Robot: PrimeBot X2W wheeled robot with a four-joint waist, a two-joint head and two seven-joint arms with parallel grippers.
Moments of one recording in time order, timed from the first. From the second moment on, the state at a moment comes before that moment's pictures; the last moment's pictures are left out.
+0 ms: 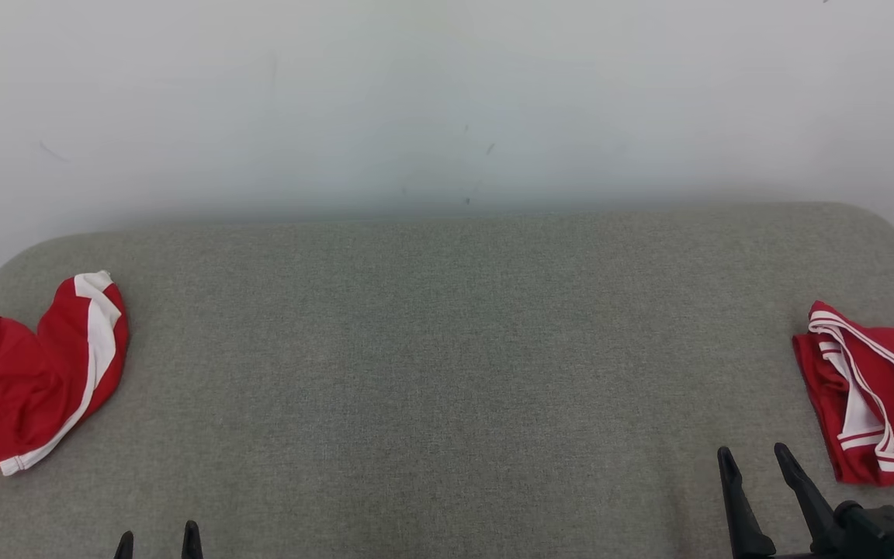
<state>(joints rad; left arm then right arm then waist) 0.20 0.05 0.09 0.09 -0.20 -0.11 -0.26 0.06 -0.18 0.06 0.20 0.29 0.13 -0.20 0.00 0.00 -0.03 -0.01</state>
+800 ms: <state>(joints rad) 0.19 0.05 0.10 0.09 -0.19 -0.11 -0.26 0.09 -0.17 0.04 0.17 0.28 0.13 -0.19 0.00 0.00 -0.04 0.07</state>
